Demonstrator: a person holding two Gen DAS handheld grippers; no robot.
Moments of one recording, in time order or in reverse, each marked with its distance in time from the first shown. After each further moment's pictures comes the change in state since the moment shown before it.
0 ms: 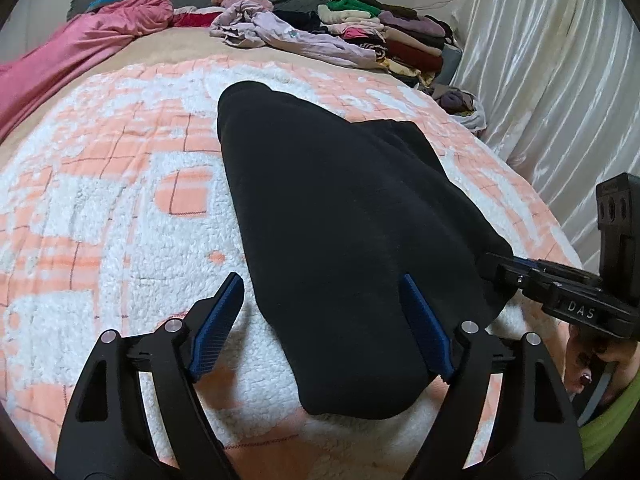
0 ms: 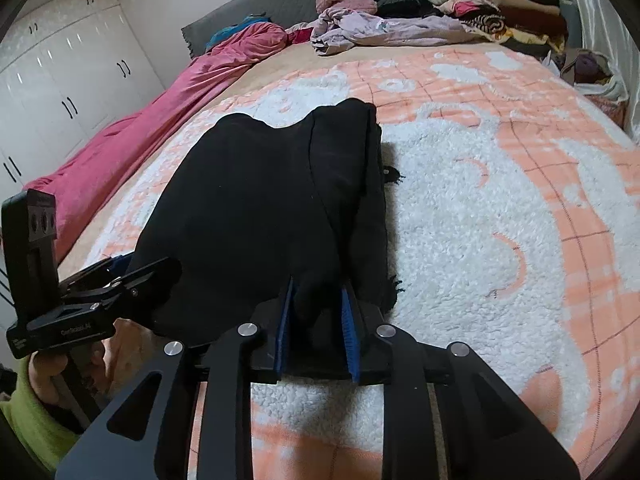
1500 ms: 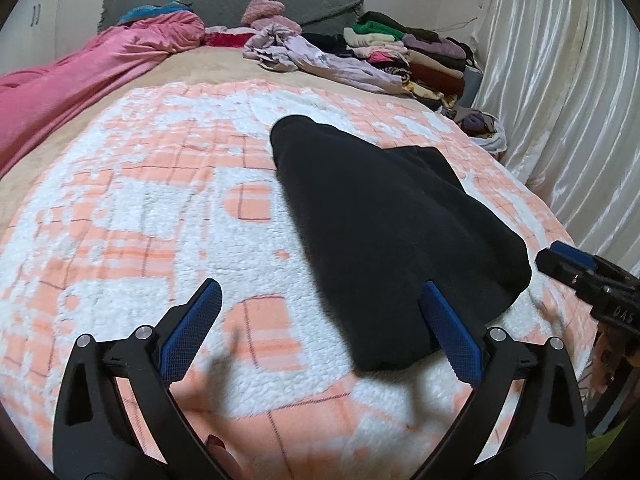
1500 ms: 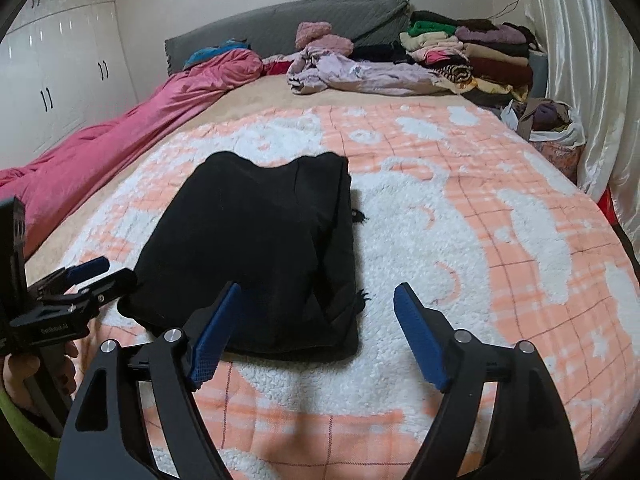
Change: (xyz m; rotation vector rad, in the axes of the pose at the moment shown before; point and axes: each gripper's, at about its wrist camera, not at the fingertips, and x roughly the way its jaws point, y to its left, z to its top) left arm -0.046 0.021 -0.011 -0.033 -0.091 0.099; right arm -0.045 0.030 -0.003 -0.066 -0.135 -0.200
